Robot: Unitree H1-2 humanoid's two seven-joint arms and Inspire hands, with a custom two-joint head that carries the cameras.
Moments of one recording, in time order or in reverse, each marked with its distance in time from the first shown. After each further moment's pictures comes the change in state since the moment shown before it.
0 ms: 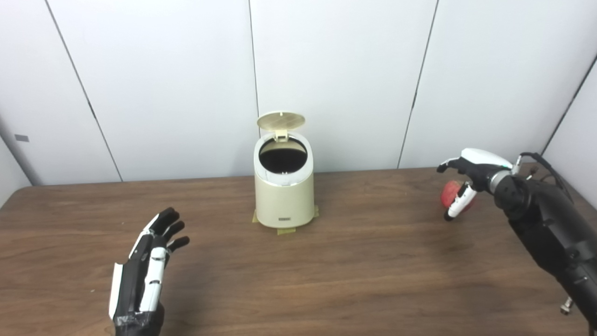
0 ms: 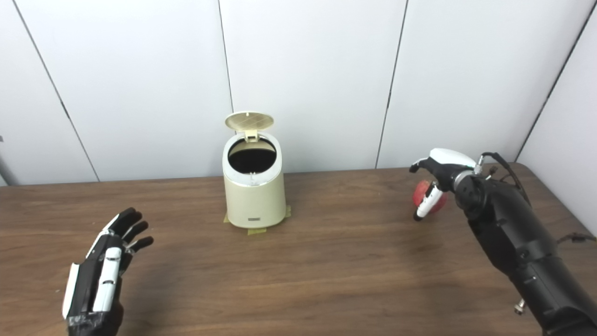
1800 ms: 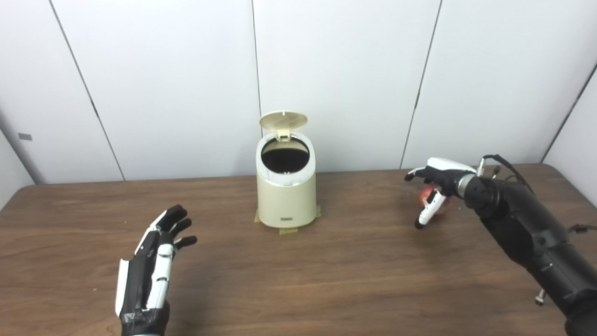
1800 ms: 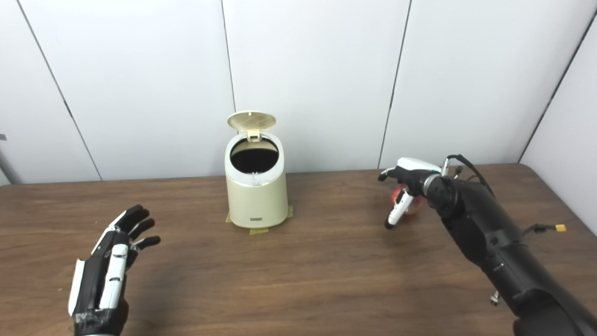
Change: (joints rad) left arm 0.004 -0.011 -0.016 -0.029 0.037 0.014 0.024; right arm -0.055 0.074 0.093 0.047 0.080 -0.074 0.010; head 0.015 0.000
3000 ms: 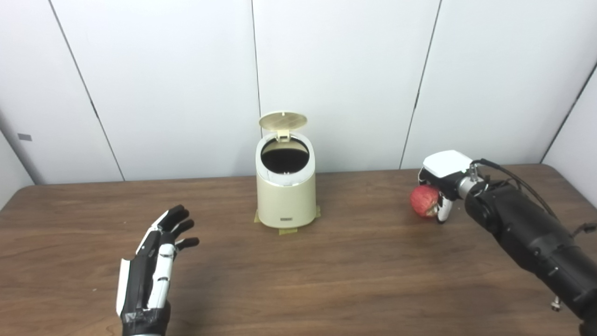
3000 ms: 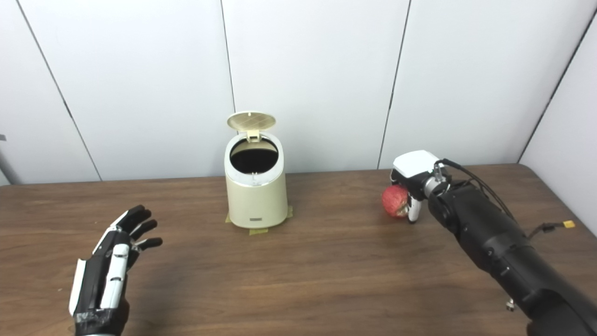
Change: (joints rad) left arm 0.002 0.000 -0.001 -0.006 0.004 0.006 0.001; right arm -0.009 -0.046 0.144 0.079 -0.293 -0.190 -0.256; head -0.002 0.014
